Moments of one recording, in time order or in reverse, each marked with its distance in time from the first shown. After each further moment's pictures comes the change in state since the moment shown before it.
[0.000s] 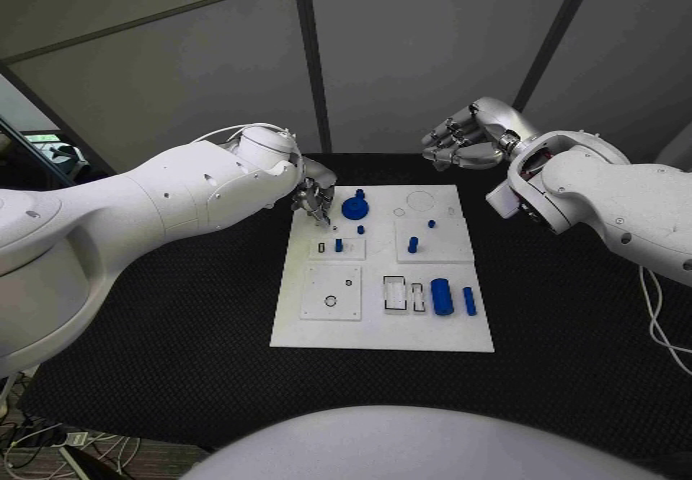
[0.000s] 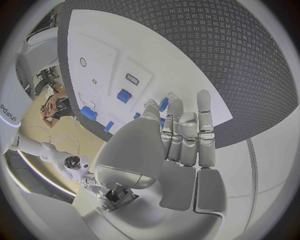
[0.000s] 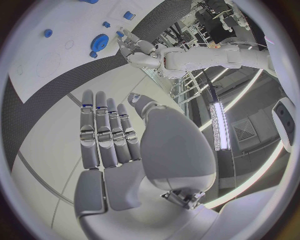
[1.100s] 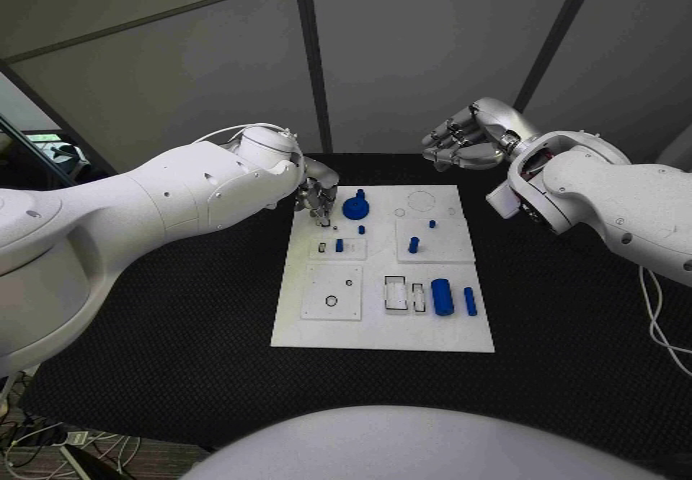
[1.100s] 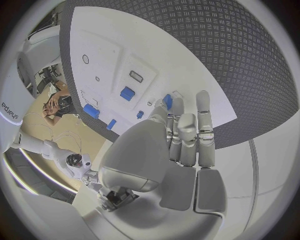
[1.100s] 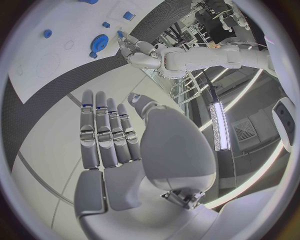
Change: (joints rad) left arm 0.000 -0.003 0.000 0.008 0.026 -0.006 0.012; left_hand 0.145 0.100 0.107 -0.092 -0.039 0.074 -0.020 -0.001 0.023 0.045 -0.020 -0.077 -0.028 0.022 -0.022 0.031 0.050 0.001 0.000 -0.011 -0.004 0.032; right arm 0.000 0.001 0.000 0.000 0.000 0.003 -0.001; right_hand 0.000 0.000 0.000 0.000 0.000 0.000 0.000 0.000 0.000 0.000 0.000 0.000 0.000 0.000 0.000 0.000 -0.001 0.000 0.000 0.000 0.000 -0.001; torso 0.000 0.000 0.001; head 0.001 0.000
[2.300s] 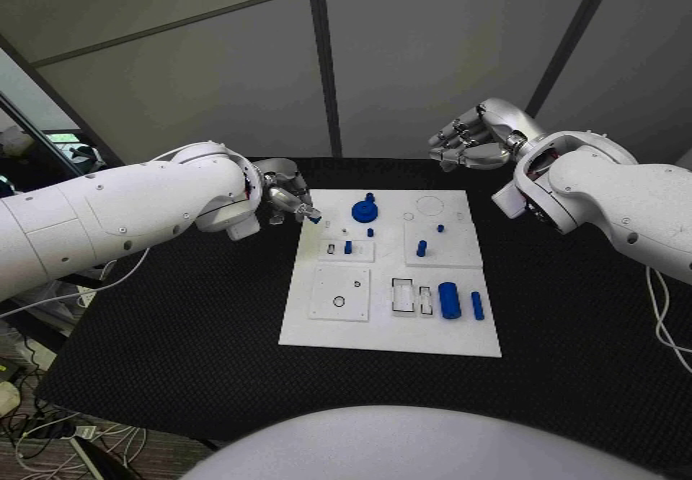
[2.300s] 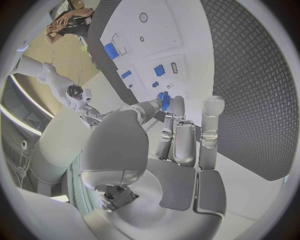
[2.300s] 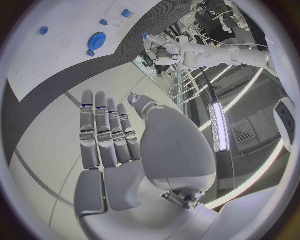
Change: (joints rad) left arm 0.008 -0.361 -0.030 0.513 0.770 -0.337 -0.452; left_hand -0.371 -0.316 0.724 -0.106 0.060 0.010 -0.007 0.191 0.000 0.098 0.024 -0.004 0.006 0.176 -0.033 0.140 0.233 -0.092 0.167 -0.041 0.351 0.072; right arm 0.000 -0.017 0.000 -0.008 0.000 0.003 -0.008; right_hand 0.000 0.000 0.003 0.003 0.000 0.000 0.000 0.000 0.000 0.000 0.000 0.000 0.000 0.000 0.000 0.000 -0.002 0.000 0.004 0.004 -0.004 -0.001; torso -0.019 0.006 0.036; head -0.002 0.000
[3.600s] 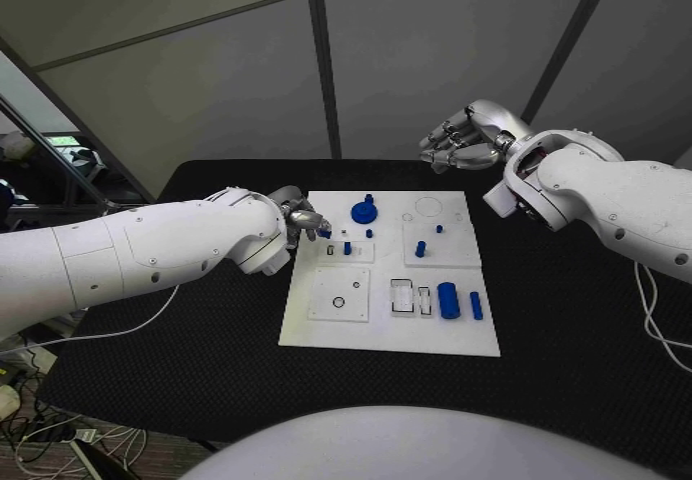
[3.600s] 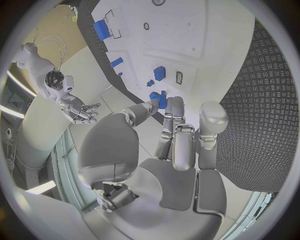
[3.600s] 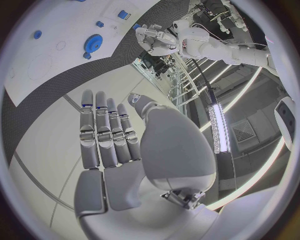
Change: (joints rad) left arm -0.030 0.084 -0.099 0.059 0.122 -0.355 -0.174; left_hand -0.177 -0.013 0.143 -0.112 0.049 -0.012 -0.010 0.119 0.028 0.012 -0.006 0.068 0.044 0.040 -0.011 0.058 0.058 0.022 0.086 -0.017 0.223 0.000; right arm 0.000 0.008 -0.002 -0.005 0.000 0.017 -0.009; right_hand 0.000 0.000 0.000 0.000 0.000 0.000 0.000 0.000 0.000 0.000 0.000 0.000 0.000 0.000 0.000 0.000 -0.001 0.000 0.000 0.000 0.000 -0.001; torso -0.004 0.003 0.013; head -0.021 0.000
